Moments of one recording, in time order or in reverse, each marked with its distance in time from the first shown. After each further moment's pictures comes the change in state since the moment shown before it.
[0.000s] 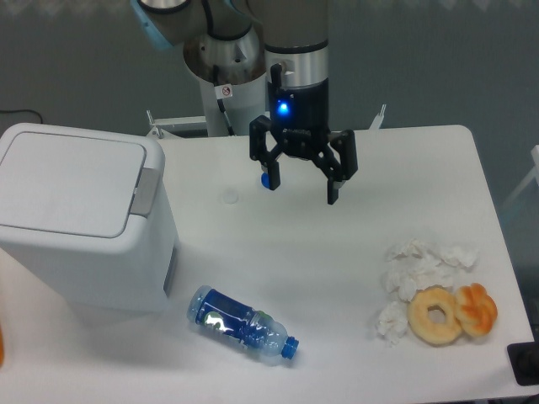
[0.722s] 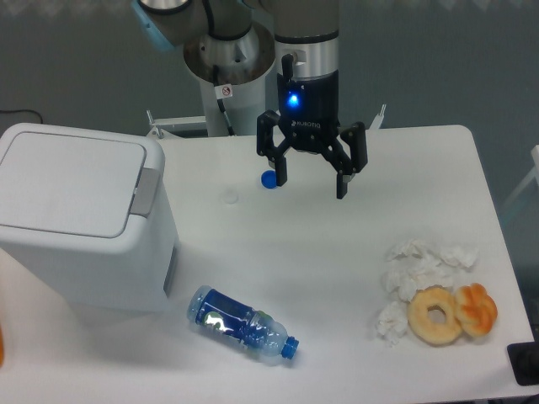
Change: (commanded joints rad) arm -0.008 0.018 0.009 0.000 -0.026 -0.028
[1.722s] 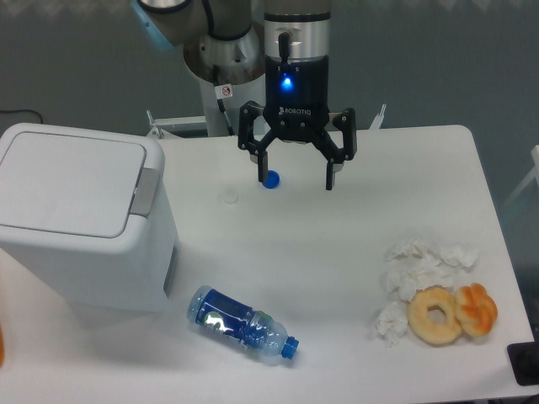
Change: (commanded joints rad) arm -0.023 0.005 0.046 0.000 -0.067 -0.377
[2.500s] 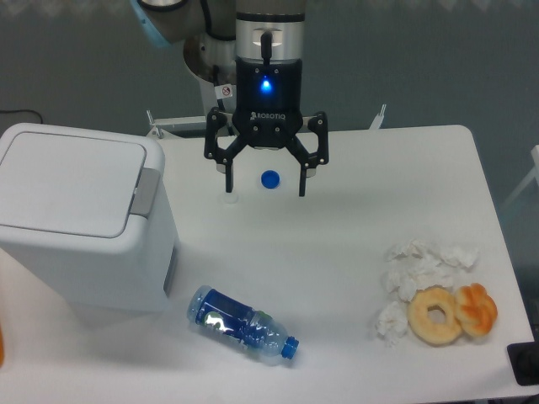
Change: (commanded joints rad) arm -0.057 -0.009 0.012 -0.002 -0.087 -0.293
